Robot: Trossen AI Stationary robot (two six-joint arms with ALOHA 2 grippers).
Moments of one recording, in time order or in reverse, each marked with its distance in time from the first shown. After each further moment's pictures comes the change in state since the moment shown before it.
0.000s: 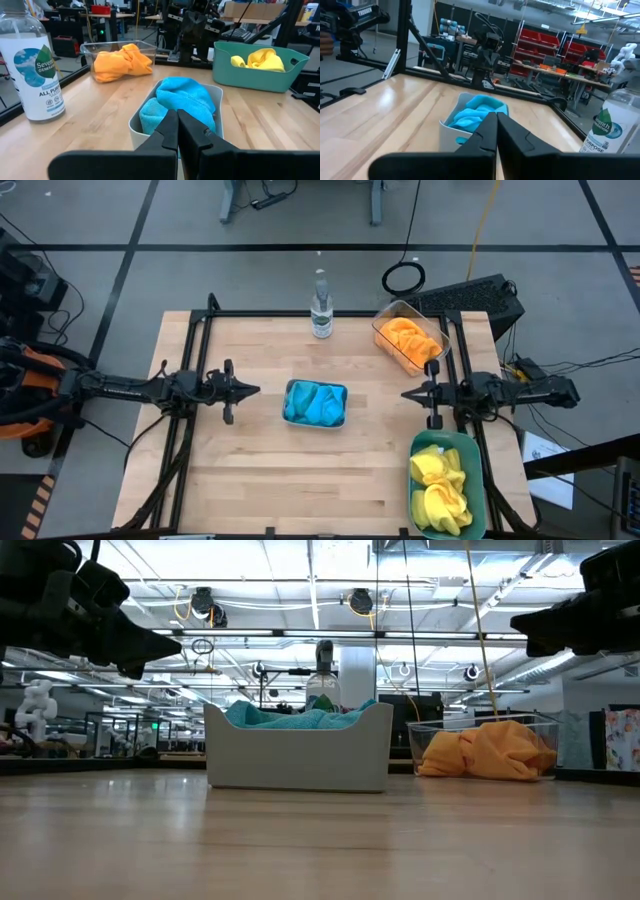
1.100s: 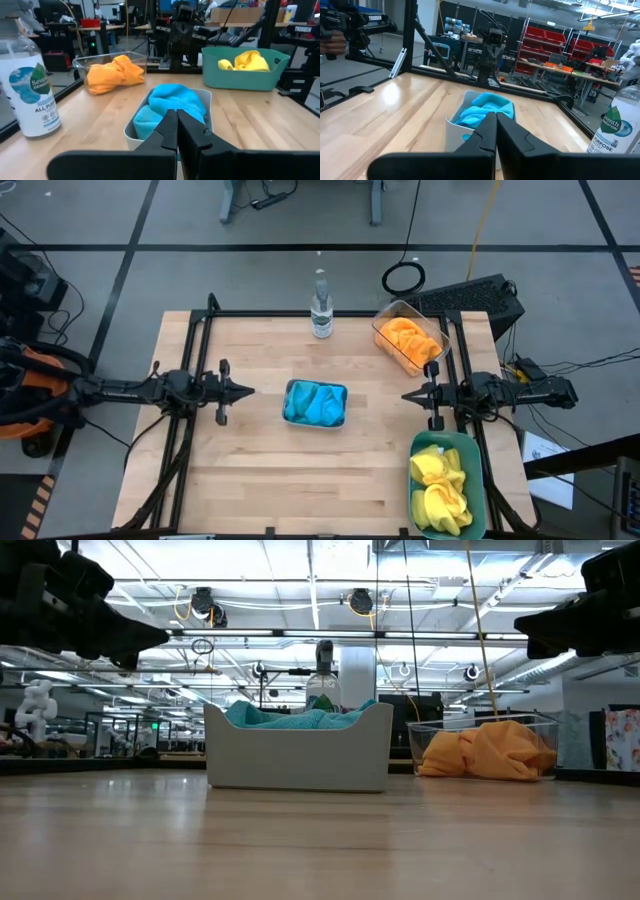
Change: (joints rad) left arm 0.000 -0.221 -0.001 -0.174 0.051 0.072; right arm 0.000 -0.032 0.001 -0.051 -0.027 0.022
